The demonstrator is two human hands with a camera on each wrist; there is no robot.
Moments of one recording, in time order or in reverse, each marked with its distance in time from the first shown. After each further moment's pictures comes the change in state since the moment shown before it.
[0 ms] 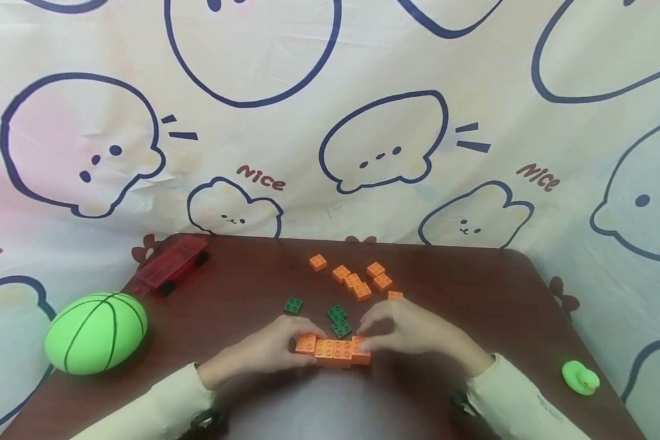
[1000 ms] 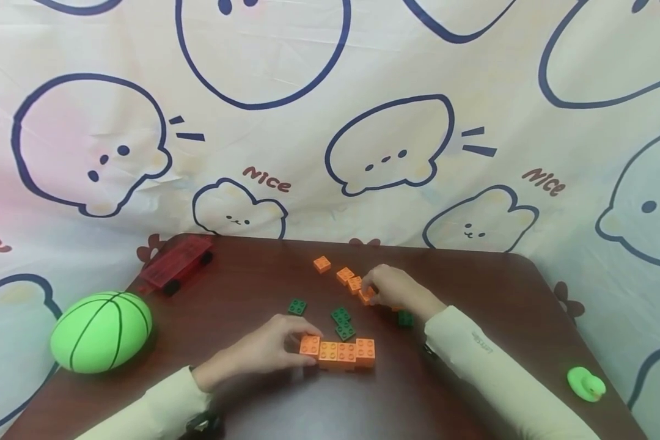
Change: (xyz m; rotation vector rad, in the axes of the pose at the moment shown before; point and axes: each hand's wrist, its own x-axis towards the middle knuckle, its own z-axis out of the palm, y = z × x) left_hand -0.011 -0.004 -0.008 -0.130 0.034 -0.057; right_hand 0.087 0.061 -0.012 -0.446 0.040 0.098
